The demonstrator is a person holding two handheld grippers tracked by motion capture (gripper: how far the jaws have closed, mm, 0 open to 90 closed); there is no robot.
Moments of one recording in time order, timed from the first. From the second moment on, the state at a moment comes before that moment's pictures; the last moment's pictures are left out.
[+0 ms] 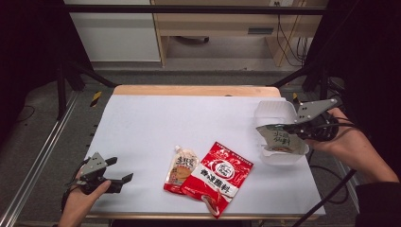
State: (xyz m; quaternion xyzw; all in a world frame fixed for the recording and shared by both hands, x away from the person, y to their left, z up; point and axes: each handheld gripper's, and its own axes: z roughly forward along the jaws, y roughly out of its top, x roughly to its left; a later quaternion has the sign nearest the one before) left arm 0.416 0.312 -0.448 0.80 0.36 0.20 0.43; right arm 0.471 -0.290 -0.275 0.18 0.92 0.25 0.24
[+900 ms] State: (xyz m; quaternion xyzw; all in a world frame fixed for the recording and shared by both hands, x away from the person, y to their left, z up) left arm 0.416 0.311 -0.448 0.81 0.36 0.19 0.43; right arm 0.478 -0.309 -0.320 0.25 0.91 0.24 0.23
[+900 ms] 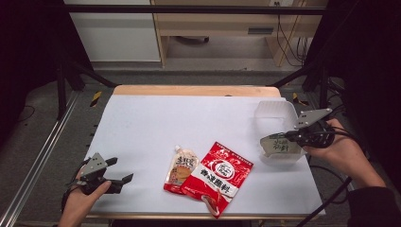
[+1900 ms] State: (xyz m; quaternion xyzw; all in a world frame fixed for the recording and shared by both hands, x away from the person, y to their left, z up) left arm 0.416 0.309 -0.449 0.81 0.36 0.19 0.43; right arm 0.454 -0.259 -0.310 0.24 0.90 0.28 0.23
